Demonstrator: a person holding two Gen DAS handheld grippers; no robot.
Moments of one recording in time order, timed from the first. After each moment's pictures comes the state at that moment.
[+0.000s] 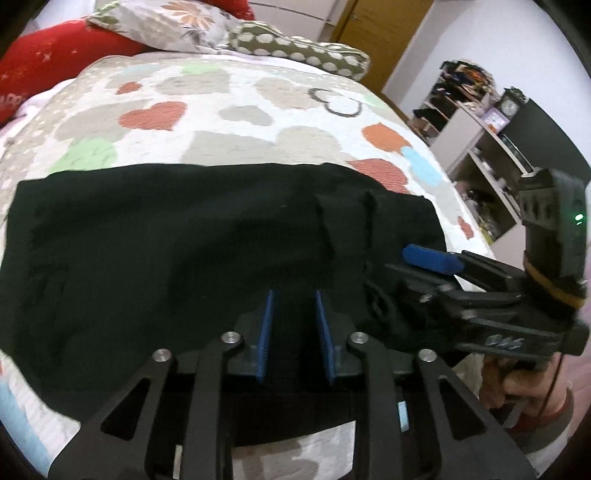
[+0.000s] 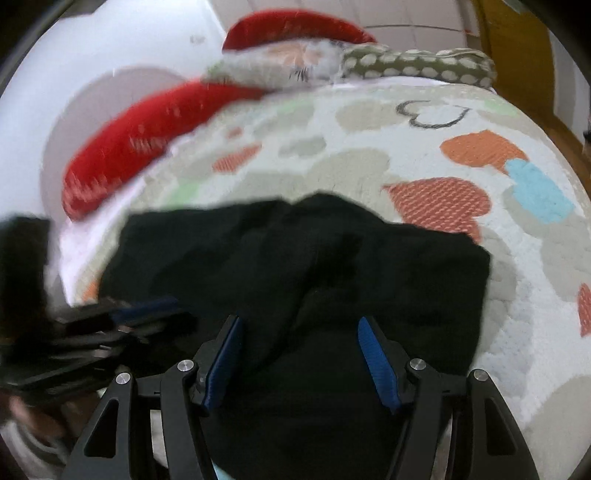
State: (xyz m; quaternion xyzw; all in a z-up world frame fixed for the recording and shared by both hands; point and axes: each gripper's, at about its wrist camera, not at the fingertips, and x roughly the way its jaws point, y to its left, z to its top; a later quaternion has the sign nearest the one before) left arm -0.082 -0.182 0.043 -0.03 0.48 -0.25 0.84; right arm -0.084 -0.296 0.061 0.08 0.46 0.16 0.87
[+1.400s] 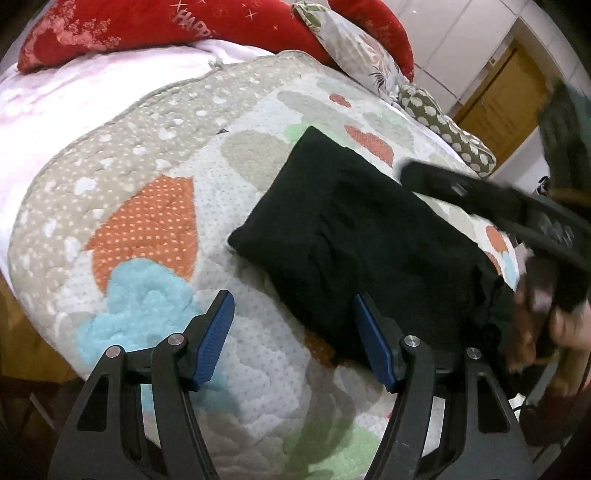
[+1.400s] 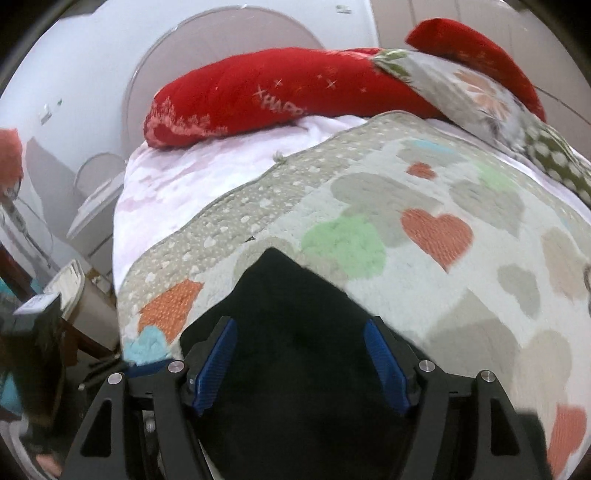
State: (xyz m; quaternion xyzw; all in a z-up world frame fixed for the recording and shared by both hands) left arm -0.116 -0.021 0.034 -0.18 0.46 -0.03 0.87; right arm 0.012 -0.097 0.109 -0.06 0.44 0.35 0.83
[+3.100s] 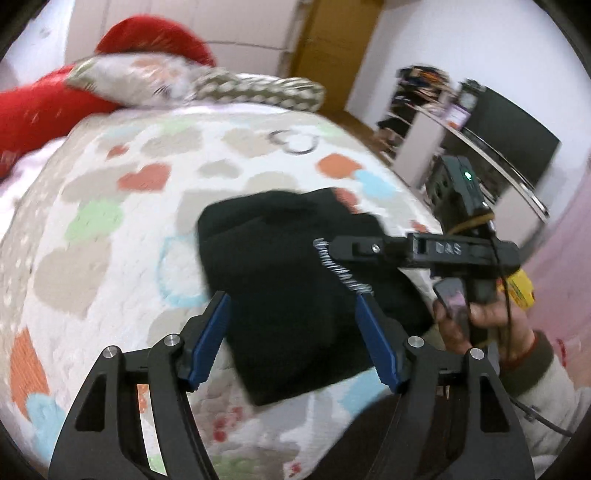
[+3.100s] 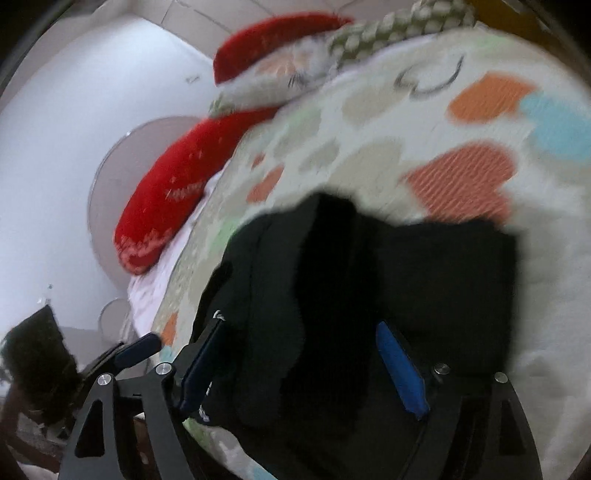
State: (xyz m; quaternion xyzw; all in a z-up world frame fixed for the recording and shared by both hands) left arm -0.104 -0.161 0.093 0.00 0.42 -0.30 0.85; right arm -0.066 -0.334 0.050 0.28 0.45 0.24 0.81
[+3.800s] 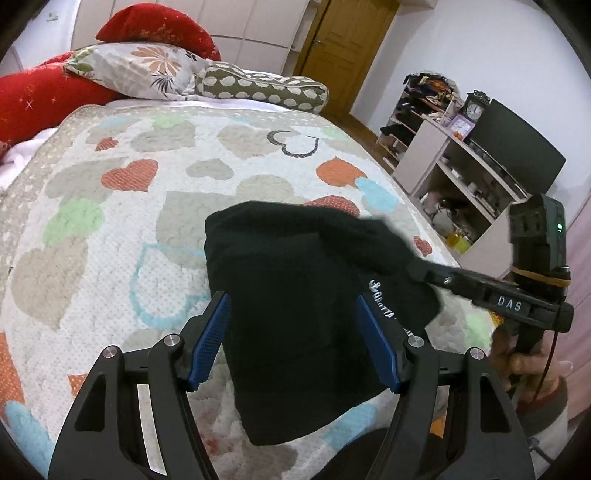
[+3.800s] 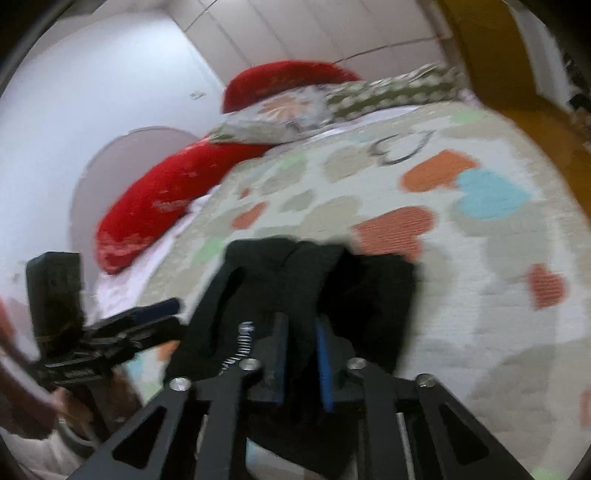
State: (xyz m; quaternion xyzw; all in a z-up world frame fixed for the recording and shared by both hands) left arm -0.091 -0.188 0.088 -0.02 0.42 -0.31 0.85; right arm -0.136 -0.377 0.099 0.19 0.39 0.15 0.89
